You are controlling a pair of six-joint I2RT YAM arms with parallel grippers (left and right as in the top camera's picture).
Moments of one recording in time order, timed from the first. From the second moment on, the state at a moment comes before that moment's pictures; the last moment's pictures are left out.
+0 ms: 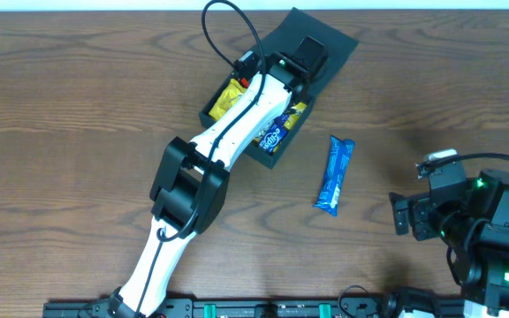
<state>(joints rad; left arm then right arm) -0.65 2.36 2.14 -1.12 -0.41 -1.34 -0.20 0.74 0.90 -1.06 -0.19 -0.37</state>
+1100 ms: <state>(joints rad) -0.59 2.35 2.03 -0.78 -0.29 -0.60 -0.20 0.74 0.90 -1.06 -0.19 -0.37</state>
